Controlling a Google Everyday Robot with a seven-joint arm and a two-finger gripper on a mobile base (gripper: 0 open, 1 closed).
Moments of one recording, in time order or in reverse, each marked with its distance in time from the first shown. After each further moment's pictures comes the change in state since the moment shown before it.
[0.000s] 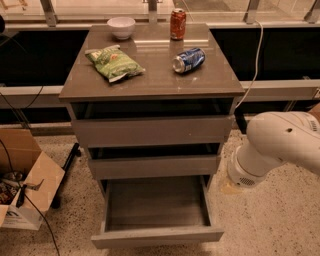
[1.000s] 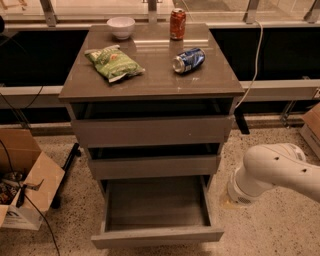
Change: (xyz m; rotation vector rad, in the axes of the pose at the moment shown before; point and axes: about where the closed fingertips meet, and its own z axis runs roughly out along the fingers) arm 0.041 -0.001 0.090 -0.003 0.002 0.020
